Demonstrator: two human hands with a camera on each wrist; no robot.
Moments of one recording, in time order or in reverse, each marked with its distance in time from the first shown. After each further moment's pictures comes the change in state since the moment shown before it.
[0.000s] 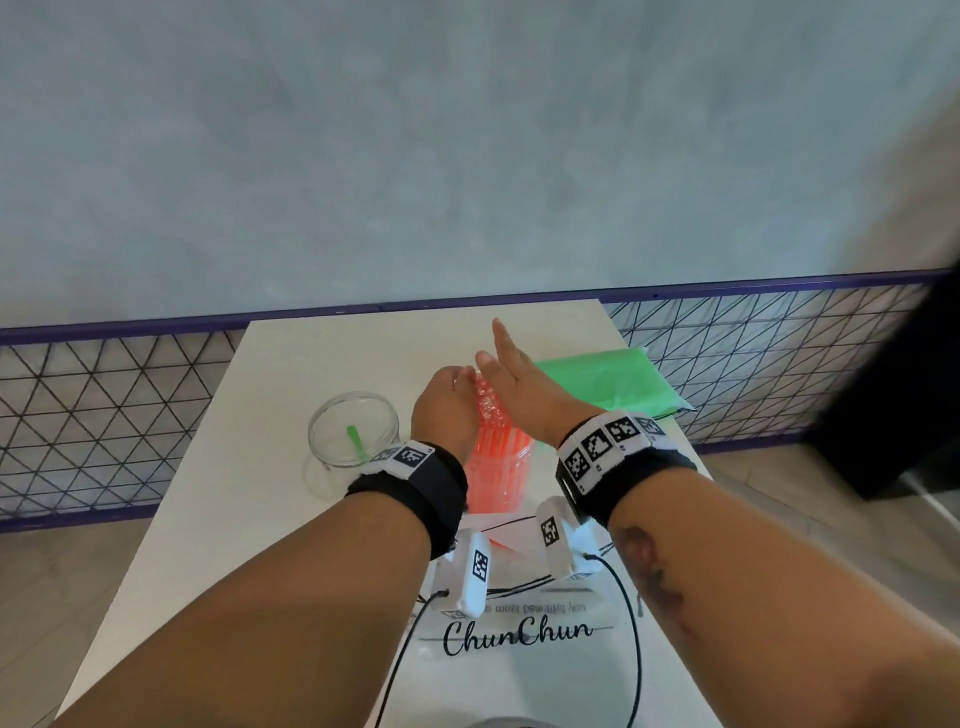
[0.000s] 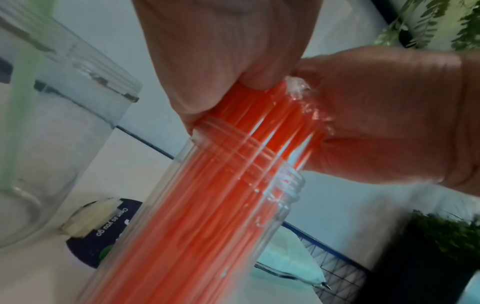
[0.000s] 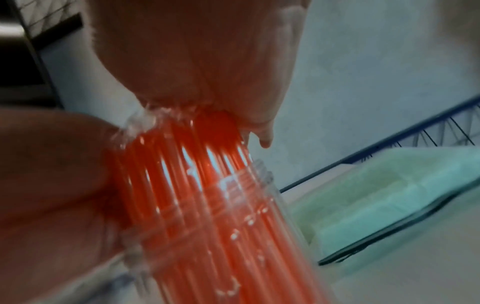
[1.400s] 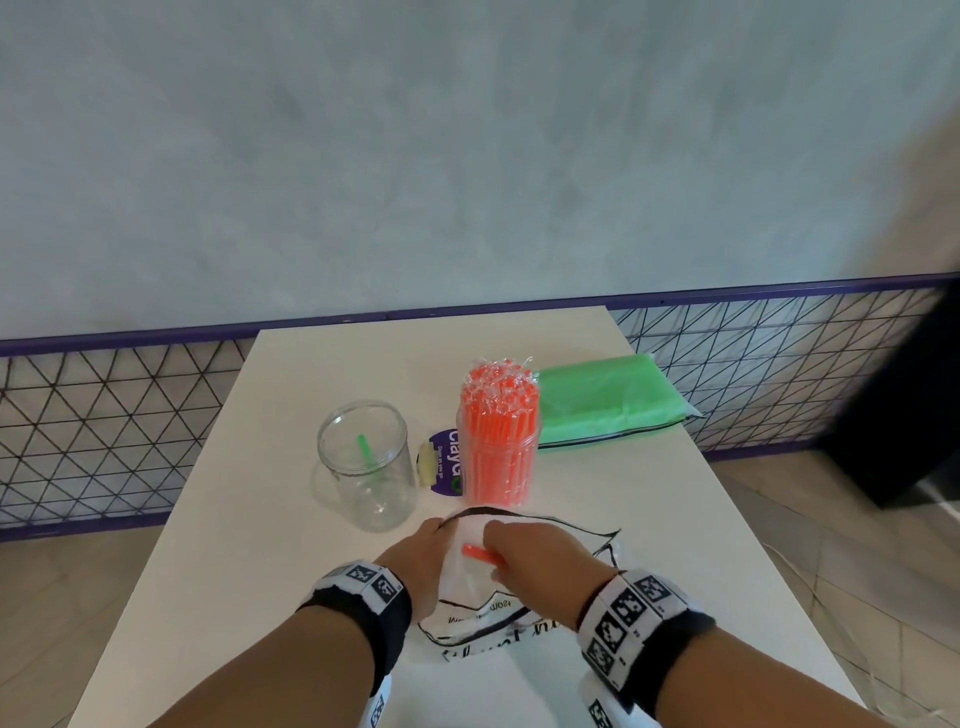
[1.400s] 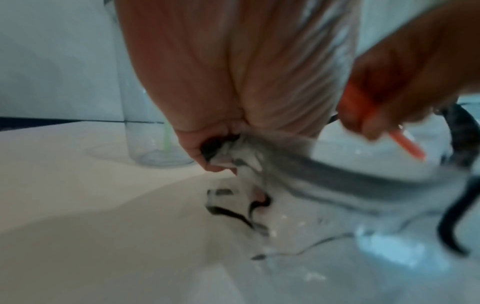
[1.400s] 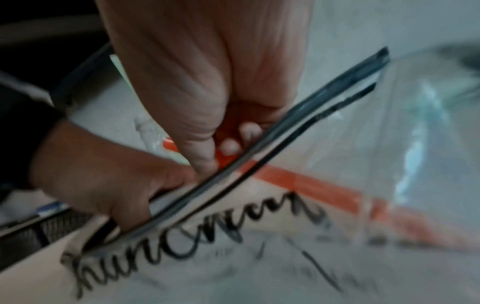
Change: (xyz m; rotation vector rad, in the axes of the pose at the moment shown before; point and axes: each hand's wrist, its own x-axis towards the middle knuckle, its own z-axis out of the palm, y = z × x) left_hand -0.057 -0.127 -0.033 0.969 -0.674 0.163; right_hand -0.086 0.063 0.081 -0.619 -0.244 -0.156
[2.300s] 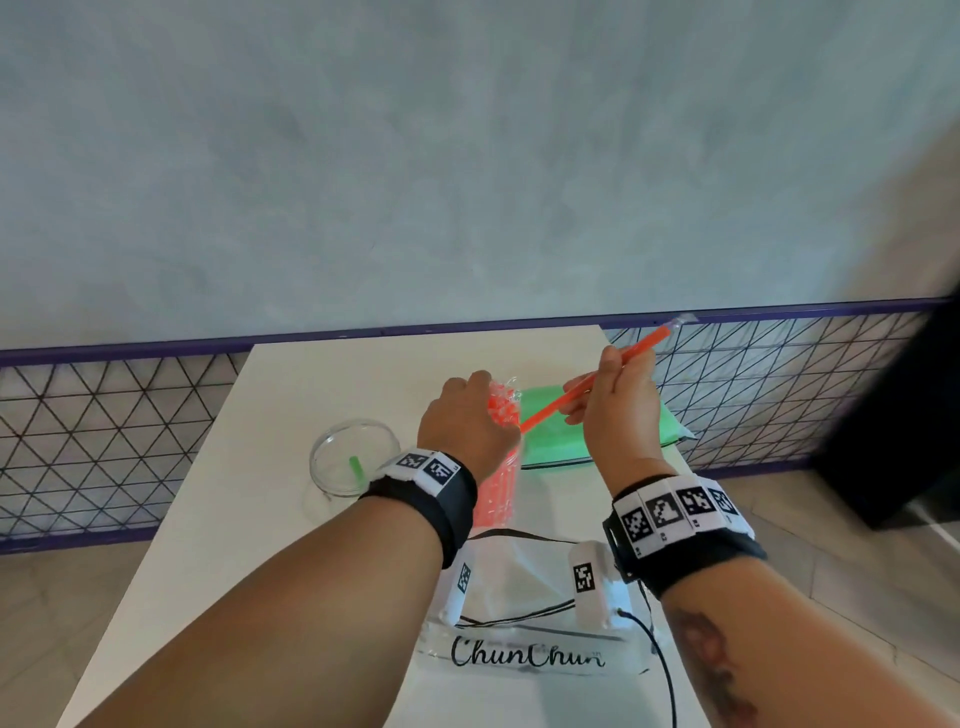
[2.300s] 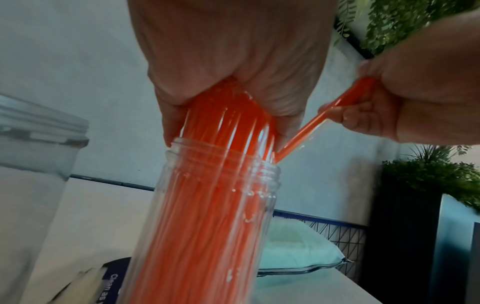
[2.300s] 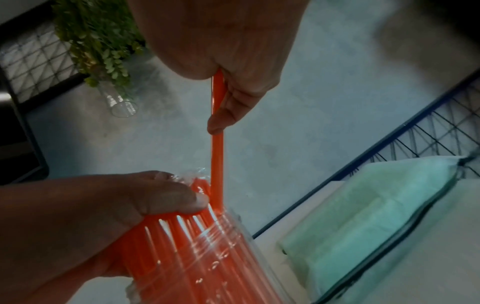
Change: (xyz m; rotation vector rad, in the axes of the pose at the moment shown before) left_hand 0.049 0.082 -0.135 -0.298 0.611 -0.116; right_hand 0.032 0.039 -0.131 0.930 1.045 0.355
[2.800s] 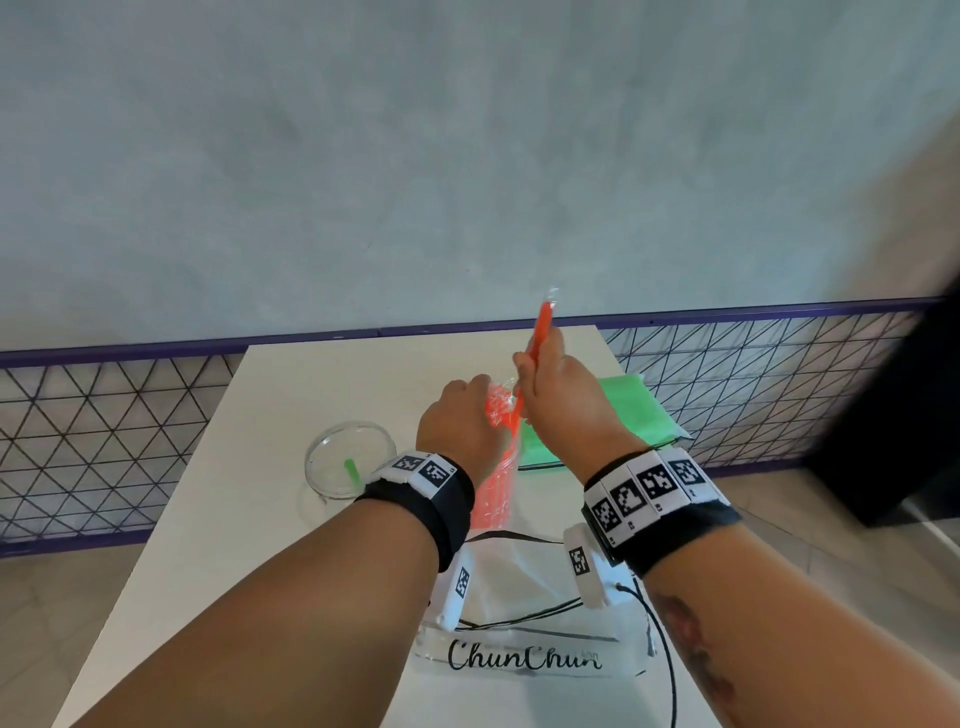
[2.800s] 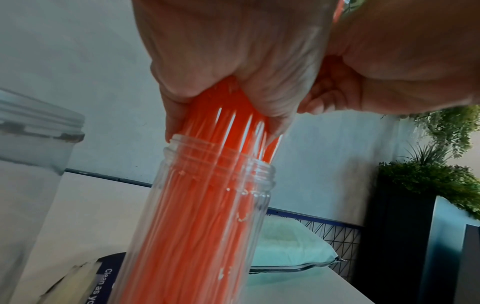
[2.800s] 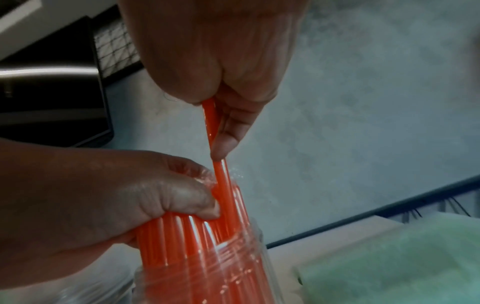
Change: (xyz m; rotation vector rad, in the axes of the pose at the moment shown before) left_hand 0.002 0.000 0.005 0.034 0.051 0.075; right_hand -0.001 -0.029 0.025 -0.530 -0.400 -0.212
